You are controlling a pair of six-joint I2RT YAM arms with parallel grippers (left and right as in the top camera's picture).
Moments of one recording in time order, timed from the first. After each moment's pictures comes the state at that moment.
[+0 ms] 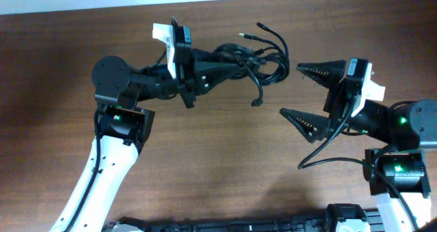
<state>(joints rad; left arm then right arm) -0.30 1.30 1.08 0.54 1.15 -0.49 -0.09 0.83 0.82 0.21 -1.19 0.29</state>
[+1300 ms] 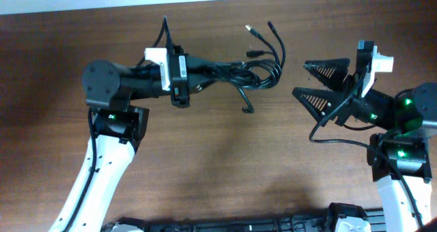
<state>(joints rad) -0.26 1.31 1.08 0.66 1.26 -0.13 -0.20 0.92 0.82 0.19 -1.24 0.60</state>
